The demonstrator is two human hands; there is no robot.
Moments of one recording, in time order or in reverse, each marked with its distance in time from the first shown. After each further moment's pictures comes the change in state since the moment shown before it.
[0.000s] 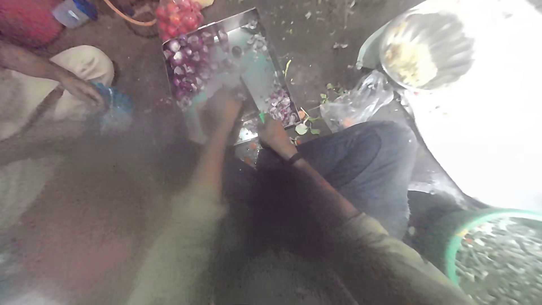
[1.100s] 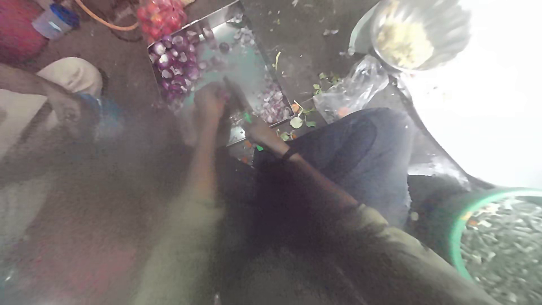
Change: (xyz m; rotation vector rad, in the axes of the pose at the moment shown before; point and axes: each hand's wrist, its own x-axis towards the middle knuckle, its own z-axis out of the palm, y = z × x) left_hand 0.013 -0.013 -0.011 -0.182 -0.020 0.170; right_hand 0.017 0.003 0.022 0.519 -0.213 0.008
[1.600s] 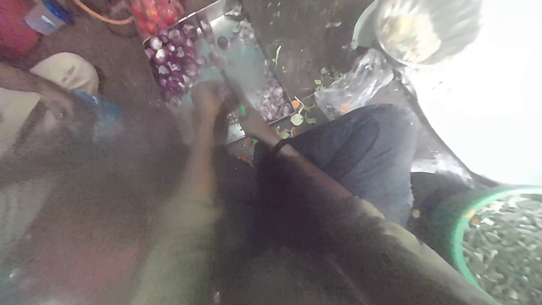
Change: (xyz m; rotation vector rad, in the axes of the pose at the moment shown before) left_hand 0.001 0.001 -0.007 0.096 -0.037 0.039; right_hand 0.008 -0.023 0.004 -0.243 0.075 -0.015
